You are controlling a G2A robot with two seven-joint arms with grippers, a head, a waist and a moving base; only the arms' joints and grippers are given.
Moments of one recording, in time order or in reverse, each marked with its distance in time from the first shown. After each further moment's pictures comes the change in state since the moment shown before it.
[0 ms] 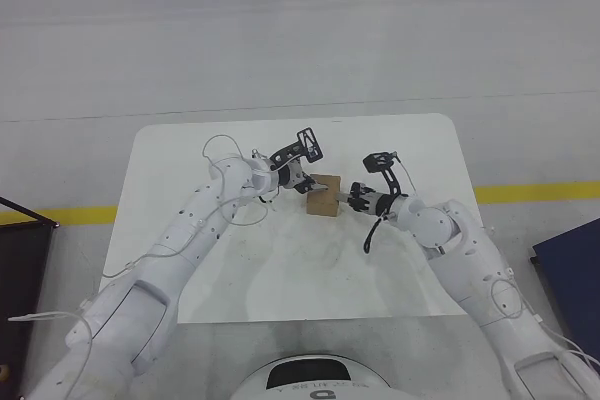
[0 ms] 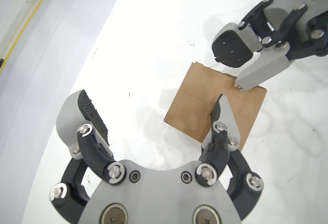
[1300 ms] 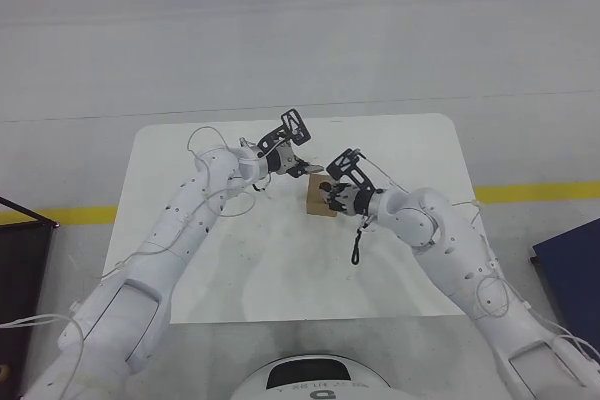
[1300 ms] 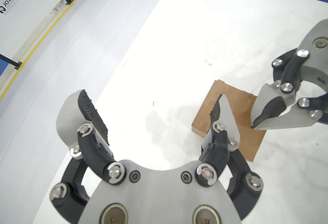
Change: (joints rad) left arm -0.004 0.028 -0.077 -0.031 -0.009 0.012 0.063; right arm 0.081 -0.010 -0.133 -0.072 -0.259 -0.148 -0.040
